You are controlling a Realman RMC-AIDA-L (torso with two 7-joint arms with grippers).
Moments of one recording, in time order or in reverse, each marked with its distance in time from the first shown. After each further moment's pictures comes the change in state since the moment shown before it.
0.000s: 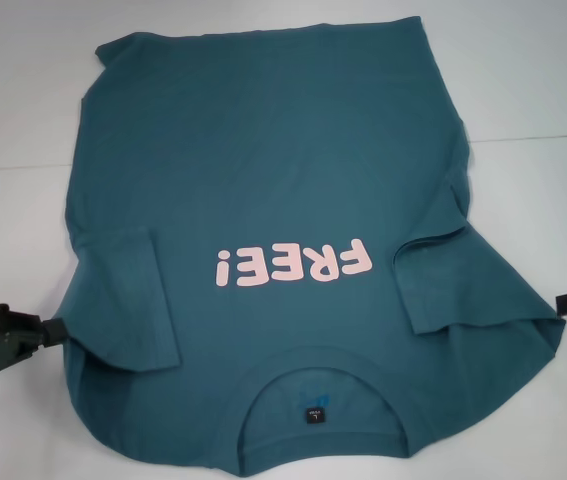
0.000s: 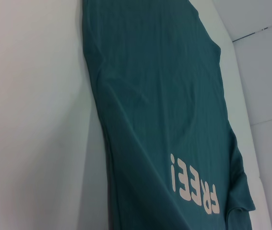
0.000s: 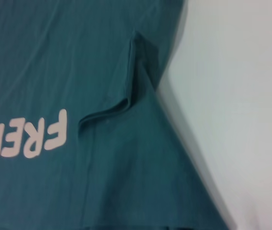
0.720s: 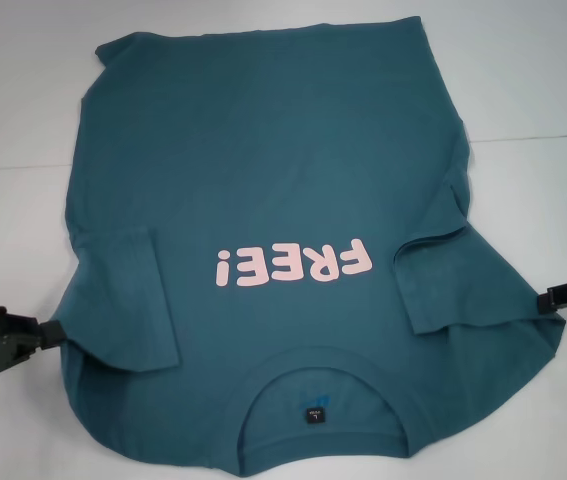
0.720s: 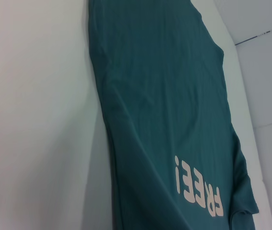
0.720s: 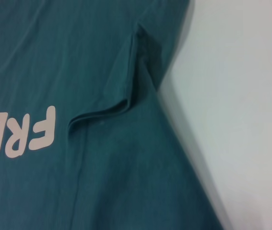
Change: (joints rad) left arm 0.006 -0.001 -0.003 -0.001 0.000 -0.008 0.003; right arm 0.047 0.044 -0.001 0.007 -0.082 0.073 -0.007
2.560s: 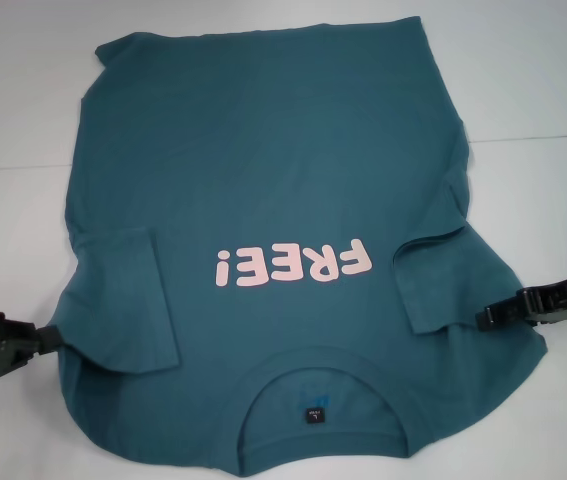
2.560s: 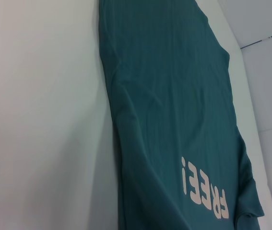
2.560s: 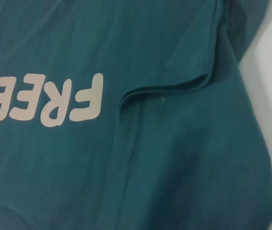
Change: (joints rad) left arm 0.012 -0.006 0.000 -0.001 -0.002 -0.016 0.003; right arm 0.069 0.063 -0.110 0.040 -0.020 0.051 0.003
